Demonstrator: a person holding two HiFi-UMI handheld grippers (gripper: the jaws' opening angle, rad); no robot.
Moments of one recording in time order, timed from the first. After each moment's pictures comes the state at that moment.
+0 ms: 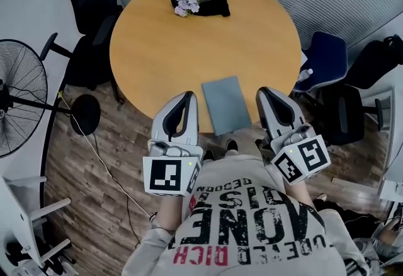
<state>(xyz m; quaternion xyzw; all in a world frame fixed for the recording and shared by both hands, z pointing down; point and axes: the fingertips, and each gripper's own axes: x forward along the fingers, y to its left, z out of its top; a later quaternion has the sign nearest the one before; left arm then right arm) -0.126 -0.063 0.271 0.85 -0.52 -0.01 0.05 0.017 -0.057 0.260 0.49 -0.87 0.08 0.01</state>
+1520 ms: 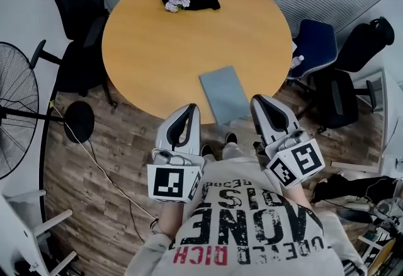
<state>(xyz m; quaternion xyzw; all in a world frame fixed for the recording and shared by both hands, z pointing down) -0.144 -0.016 0.301 0.88 -0.46 -0.01 0.08 -0.016 -0.008 0.279 0.52 -0.85 0.09 0.04</state>
